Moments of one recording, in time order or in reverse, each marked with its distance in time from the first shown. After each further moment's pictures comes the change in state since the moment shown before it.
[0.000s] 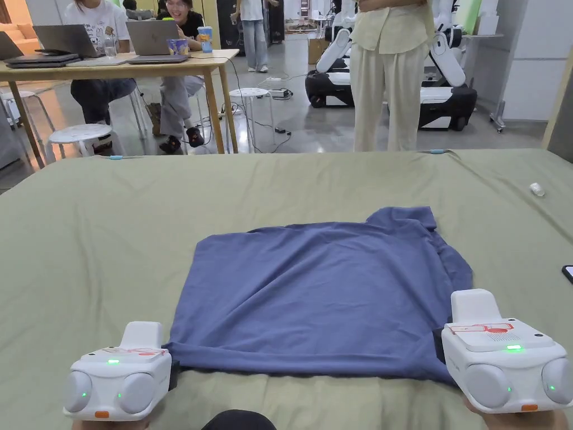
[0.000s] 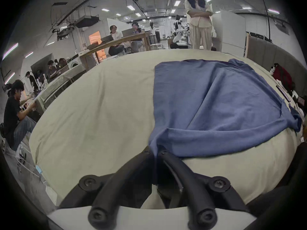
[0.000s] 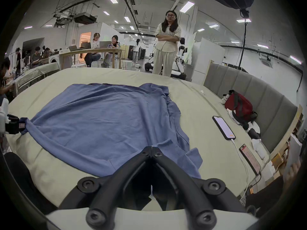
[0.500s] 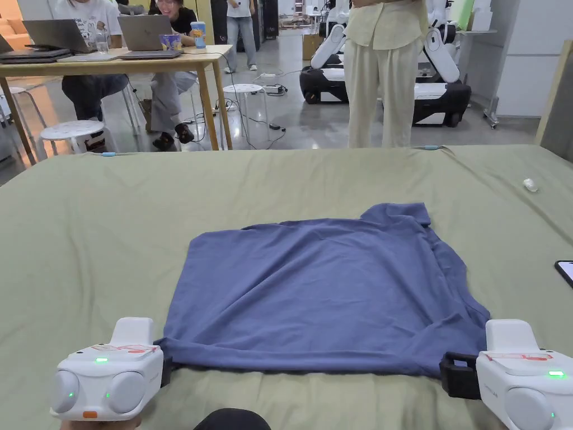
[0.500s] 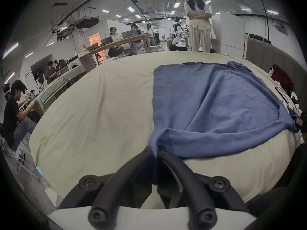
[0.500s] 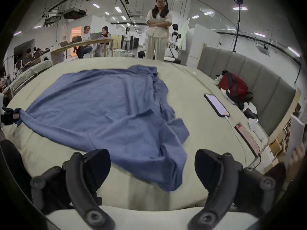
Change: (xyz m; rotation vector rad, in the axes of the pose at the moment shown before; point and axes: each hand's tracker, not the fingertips) left arm -0.003 0.004 0.006 0.015 -0.007 0.001; right arm 0.037 -0.041 -0.003 -0.144 -0.033 -0.058
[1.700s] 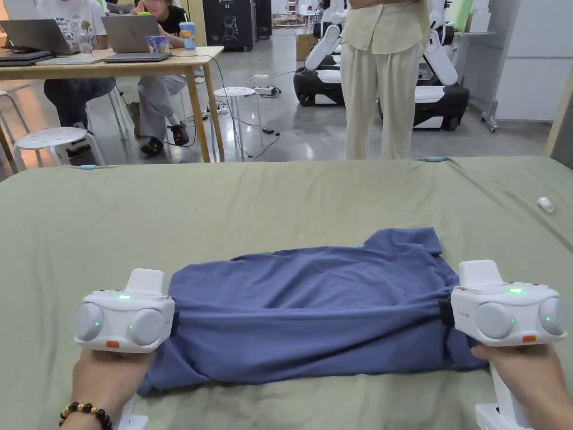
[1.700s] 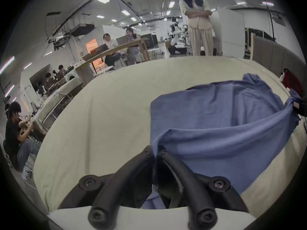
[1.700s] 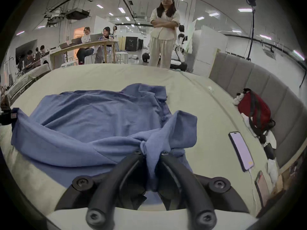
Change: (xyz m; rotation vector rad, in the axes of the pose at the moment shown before) left arm 0.028 0.156 -0.116 -0.008 0.039 -0.078; right arm -0.004 0.168 -0.161 0.028 0.050 0.018
